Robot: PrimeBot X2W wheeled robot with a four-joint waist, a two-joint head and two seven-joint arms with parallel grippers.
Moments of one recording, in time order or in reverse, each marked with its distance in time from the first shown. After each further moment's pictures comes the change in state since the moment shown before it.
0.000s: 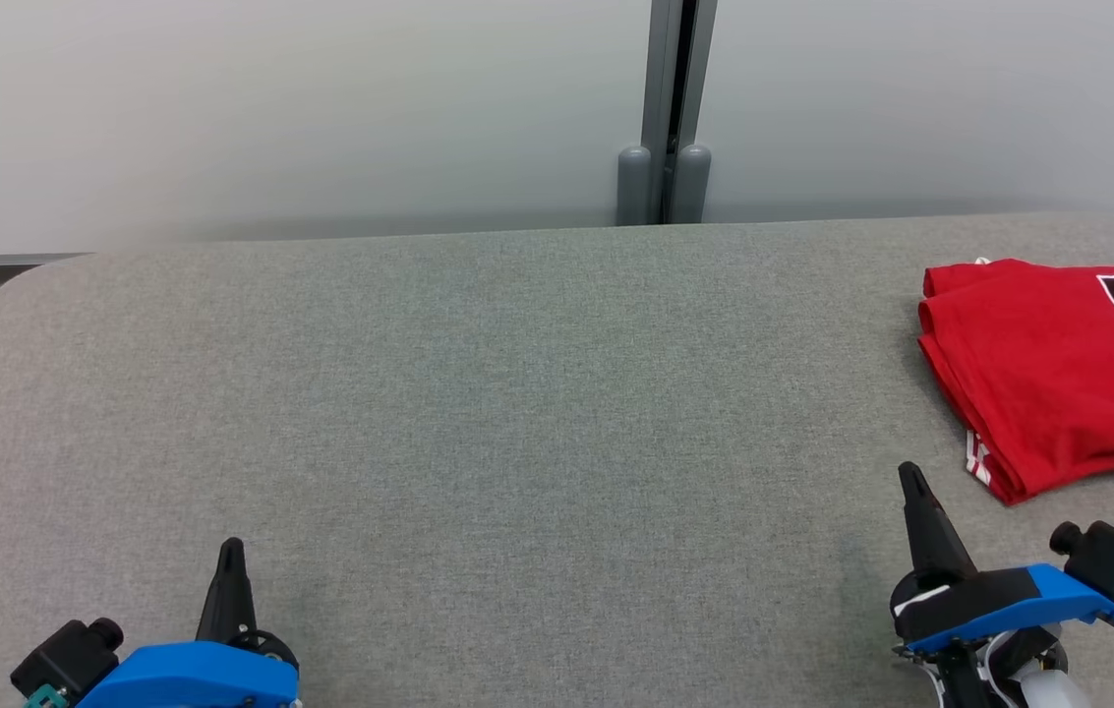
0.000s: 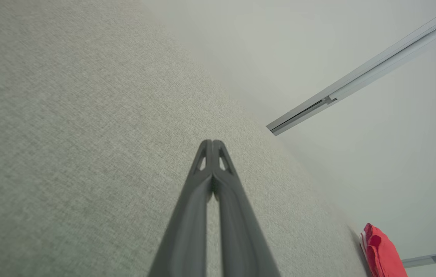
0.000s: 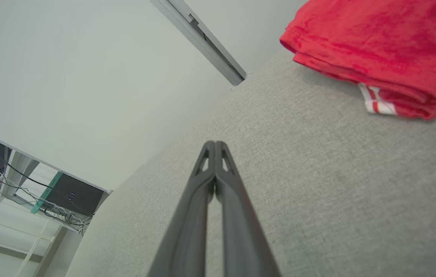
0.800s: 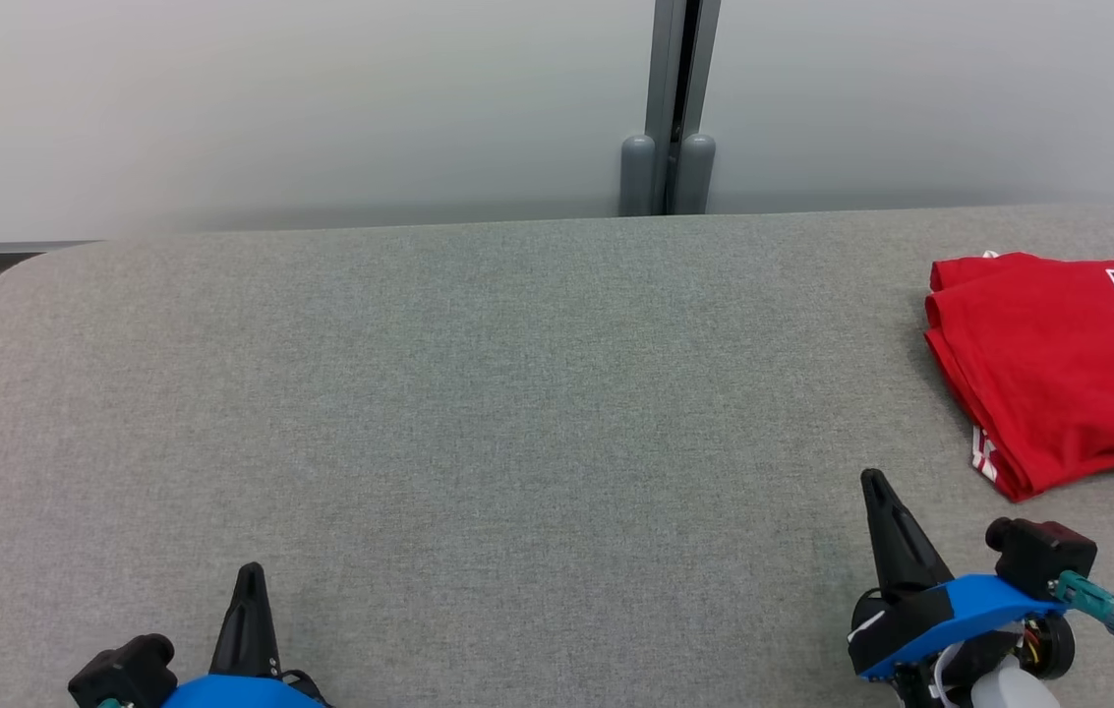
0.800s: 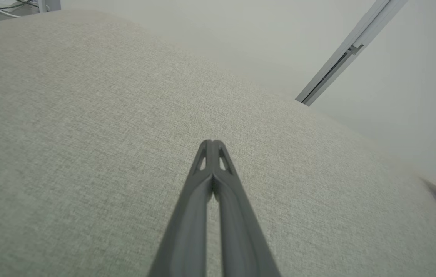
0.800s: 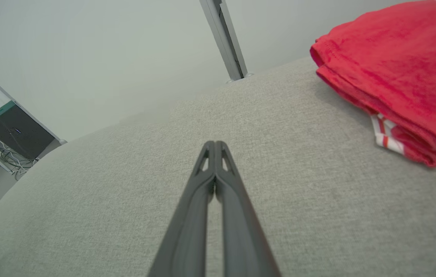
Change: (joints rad) left arm 0.040 0.012 -0.066 0.023 0.325 0.039 -0.093; right arm -0.016 0.000 0.053 0.061 -0.369 0.000 -0.090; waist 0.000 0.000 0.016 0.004
